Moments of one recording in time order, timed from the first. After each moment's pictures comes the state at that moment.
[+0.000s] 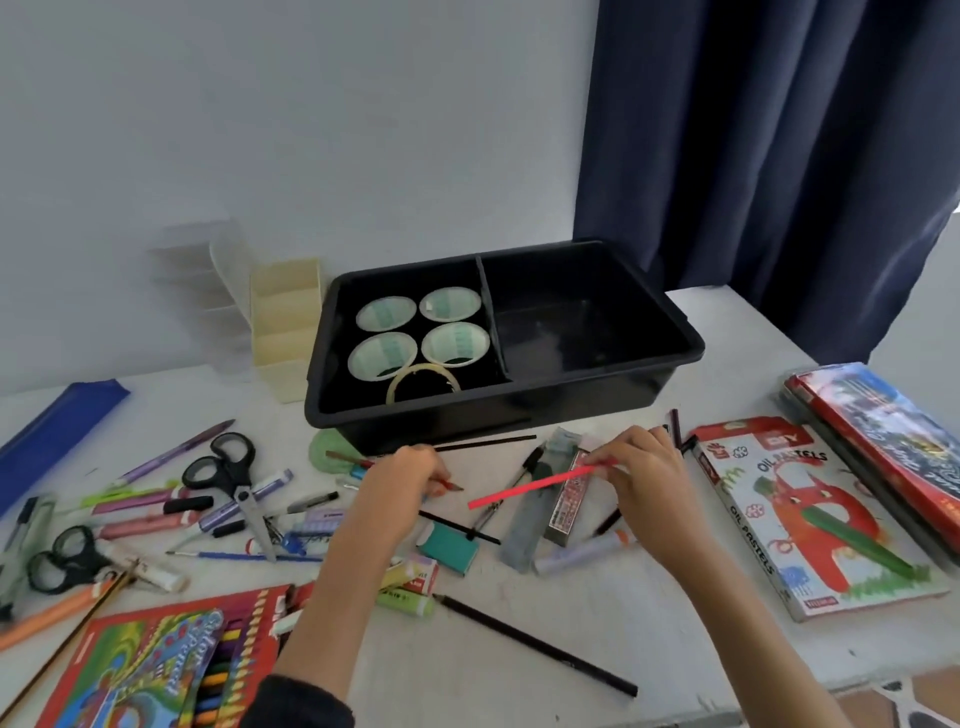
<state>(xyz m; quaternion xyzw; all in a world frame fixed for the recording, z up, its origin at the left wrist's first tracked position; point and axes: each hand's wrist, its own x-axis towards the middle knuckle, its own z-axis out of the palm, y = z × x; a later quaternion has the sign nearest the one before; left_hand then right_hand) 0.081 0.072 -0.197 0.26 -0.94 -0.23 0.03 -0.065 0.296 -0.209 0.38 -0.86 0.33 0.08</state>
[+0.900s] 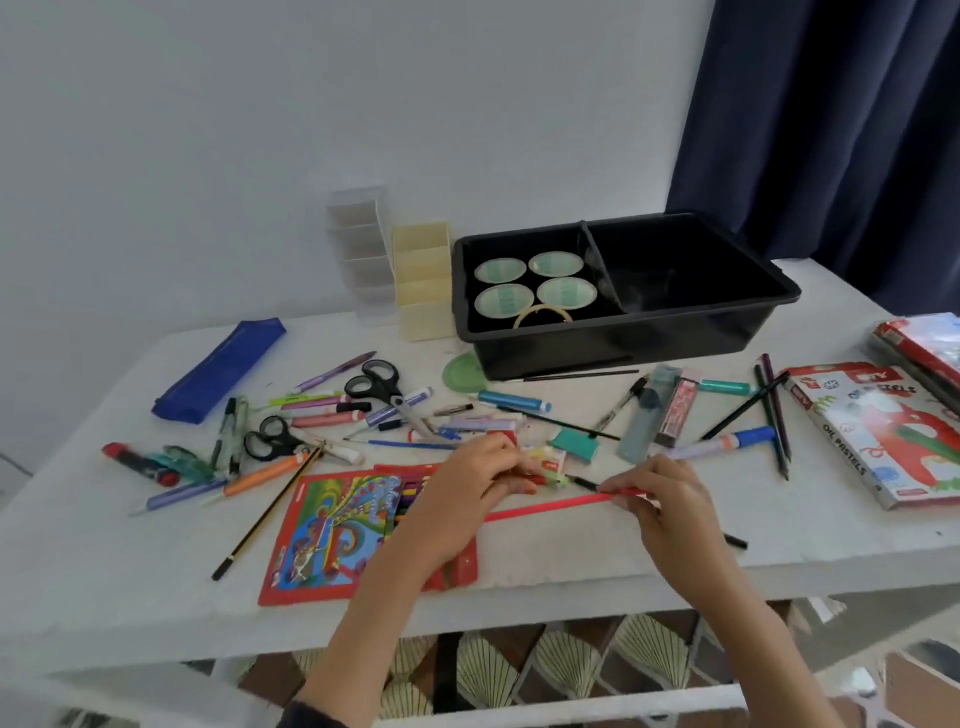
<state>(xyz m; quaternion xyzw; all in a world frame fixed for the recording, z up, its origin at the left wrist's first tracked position) 0.242 0.119 -0.161 0.08 -0.94 -0.30 0.15 0.108 0.296 -0.211 0.42 -0.81 0.40 0.03</state>
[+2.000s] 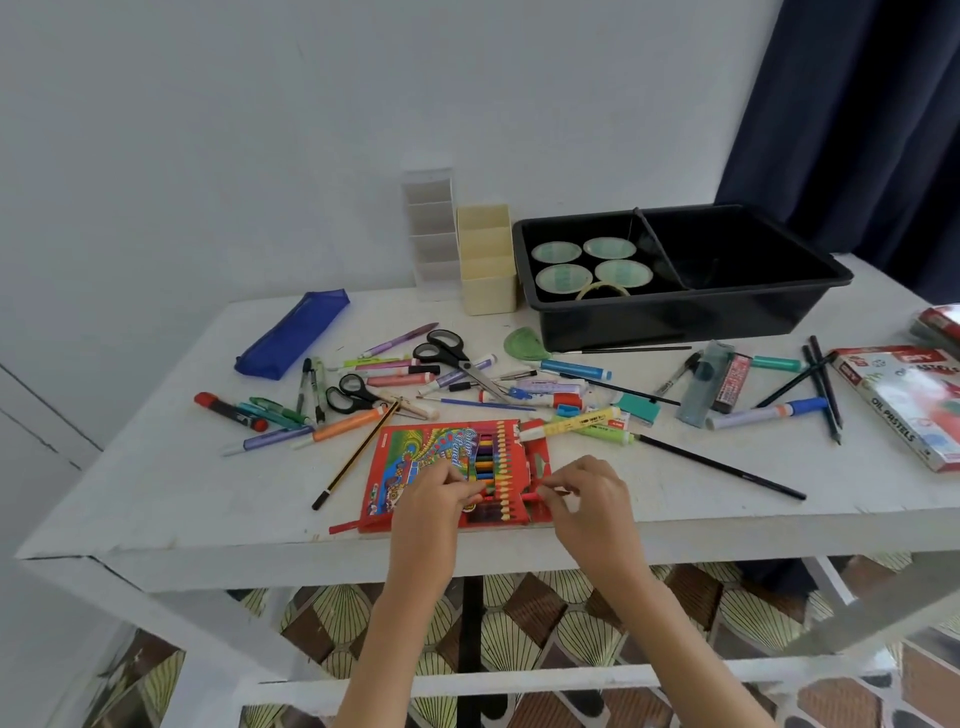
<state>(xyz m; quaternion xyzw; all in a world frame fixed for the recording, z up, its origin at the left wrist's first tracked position) 0.367 0.104 -0.210 0.29 -0.90 -0.22 0.25 0.240 0.217 -0.223 0.39 -0.82 0.42 -0.01</state>
